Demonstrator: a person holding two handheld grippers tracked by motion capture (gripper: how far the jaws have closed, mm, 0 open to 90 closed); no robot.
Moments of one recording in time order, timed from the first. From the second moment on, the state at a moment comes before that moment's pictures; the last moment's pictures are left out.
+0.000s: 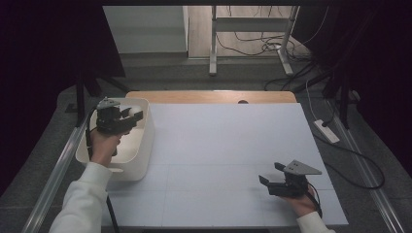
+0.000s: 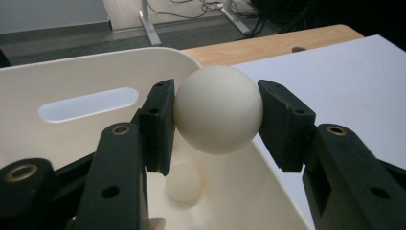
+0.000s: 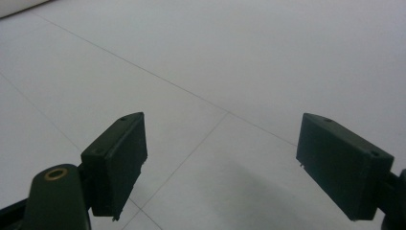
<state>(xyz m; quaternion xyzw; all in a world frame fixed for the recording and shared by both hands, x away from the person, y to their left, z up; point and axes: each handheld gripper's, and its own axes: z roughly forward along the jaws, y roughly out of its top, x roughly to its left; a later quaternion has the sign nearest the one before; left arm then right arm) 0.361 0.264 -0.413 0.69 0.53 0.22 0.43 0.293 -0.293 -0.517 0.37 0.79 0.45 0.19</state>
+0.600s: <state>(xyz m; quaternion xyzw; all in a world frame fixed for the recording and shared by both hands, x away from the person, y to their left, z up) 0.375 0.265 -0.424 0.70 0.57 0.21 0.38 0.293 -0.292 -0.518 0.36 0.79 0.45 0.19</state>
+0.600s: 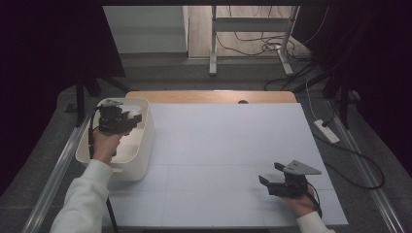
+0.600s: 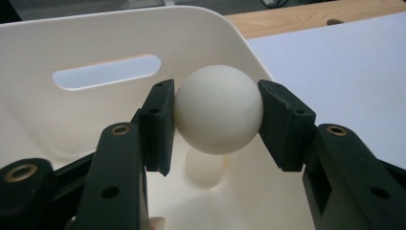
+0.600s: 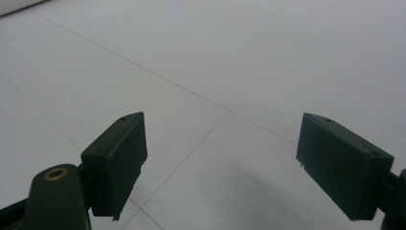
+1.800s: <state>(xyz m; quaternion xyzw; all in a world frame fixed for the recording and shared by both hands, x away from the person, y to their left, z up) 0.352 0.243 -0.397 0.71 0.50 0.20 0.46 0.293 -0.293 -0.518 0.36 0.79 0.45 0.19</state>
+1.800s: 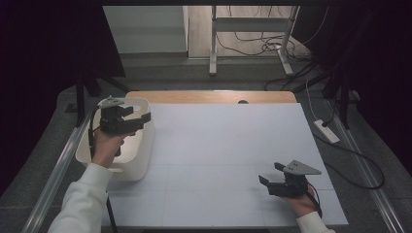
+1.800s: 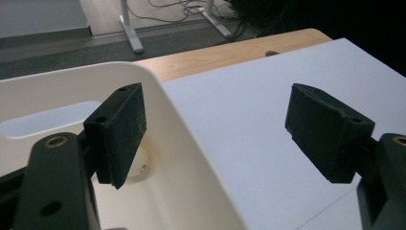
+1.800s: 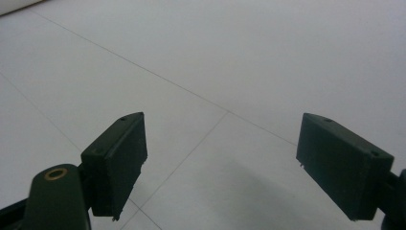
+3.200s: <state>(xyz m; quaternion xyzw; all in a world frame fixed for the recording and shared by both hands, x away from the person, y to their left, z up) 0.302 0.169 -0.402 0.76 0.38 0.13 0.51 0.294 -0.288 -0.516 0.36 0.80 0.45 0.19</state>
